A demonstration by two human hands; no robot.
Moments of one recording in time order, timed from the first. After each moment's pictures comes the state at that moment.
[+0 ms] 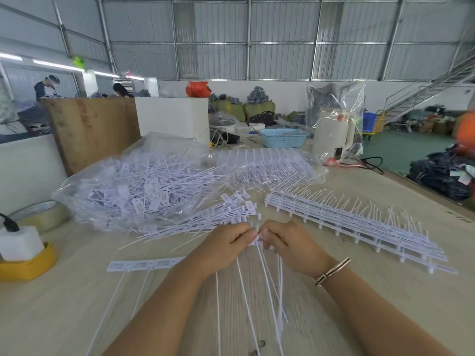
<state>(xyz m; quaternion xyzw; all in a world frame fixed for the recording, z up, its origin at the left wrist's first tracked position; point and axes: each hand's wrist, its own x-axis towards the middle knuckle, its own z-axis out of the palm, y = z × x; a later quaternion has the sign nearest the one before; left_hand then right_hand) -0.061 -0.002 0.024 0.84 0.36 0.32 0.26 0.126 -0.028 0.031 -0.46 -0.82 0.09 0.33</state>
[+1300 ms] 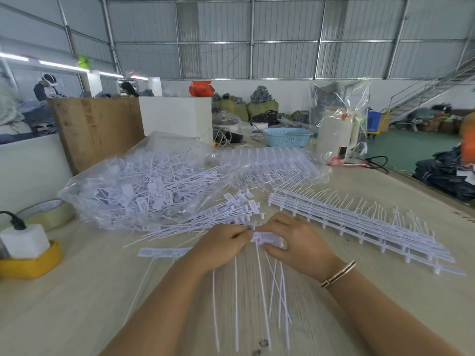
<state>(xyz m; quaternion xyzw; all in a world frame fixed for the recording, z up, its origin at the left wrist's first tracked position) -0.068 0.006 0.024 0.81 0.46 0.27 0.26 0.127 -0.033 0.032 -0.42 -0.85 -0.09 0.32</state>
